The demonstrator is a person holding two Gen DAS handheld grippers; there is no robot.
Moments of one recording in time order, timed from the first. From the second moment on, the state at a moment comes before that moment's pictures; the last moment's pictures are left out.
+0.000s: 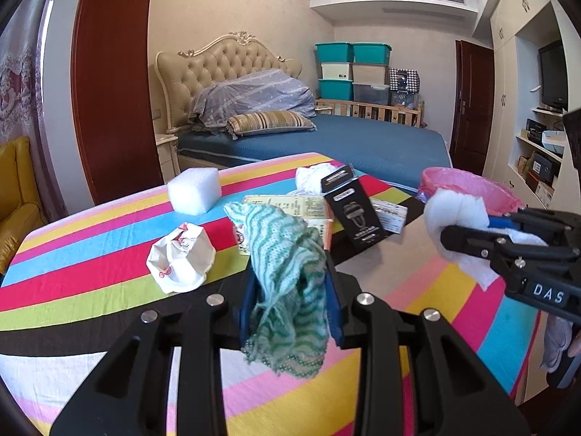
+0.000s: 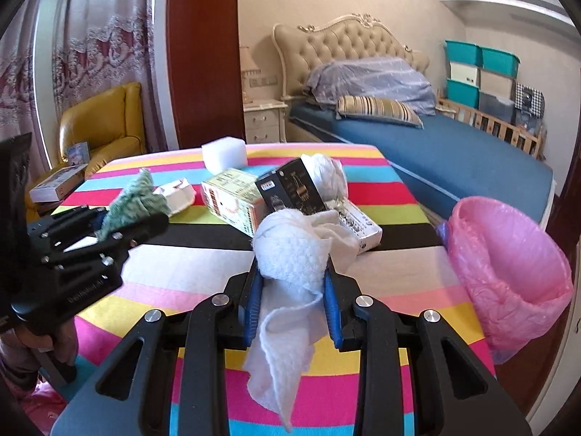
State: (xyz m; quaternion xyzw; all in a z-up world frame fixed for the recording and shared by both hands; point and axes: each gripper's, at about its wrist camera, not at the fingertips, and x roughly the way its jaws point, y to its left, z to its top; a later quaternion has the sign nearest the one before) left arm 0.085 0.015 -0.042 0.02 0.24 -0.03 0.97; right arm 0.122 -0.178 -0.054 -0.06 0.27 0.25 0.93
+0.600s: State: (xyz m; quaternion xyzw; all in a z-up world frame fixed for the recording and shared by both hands) left arm 0.071 -0.026 -0.040 0.06 0.22 -0.07 0.97; right arm 0.093 -0.226 -0.050 -0.05 0.25 0.25 0.93
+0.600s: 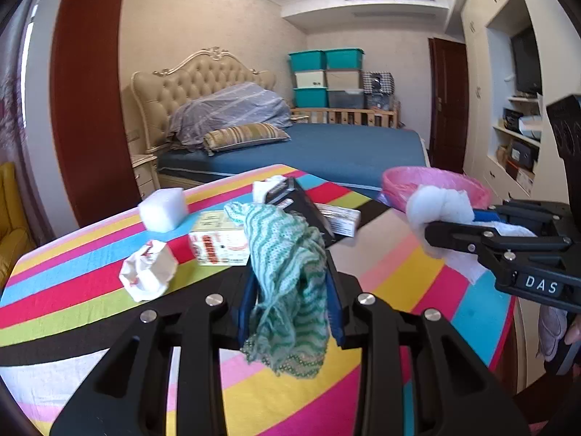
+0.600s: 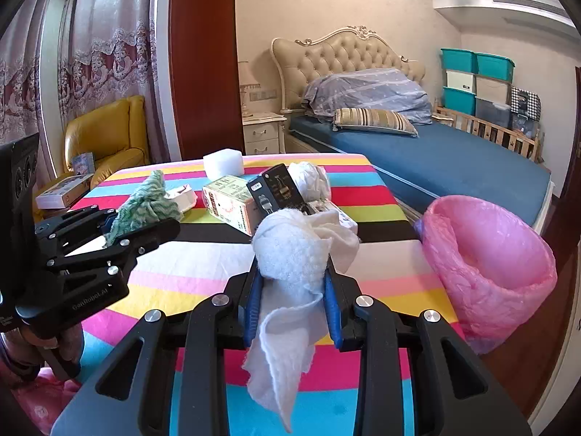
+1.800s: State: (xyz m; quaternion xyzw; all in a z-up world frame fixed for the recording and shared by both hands) left arm 0.216 -0.217 -0.011 0.05 0.24 -0.29 0.92; right arm 0.184 -0.433 -0.042 -0.02 0.24 0.09 0.97
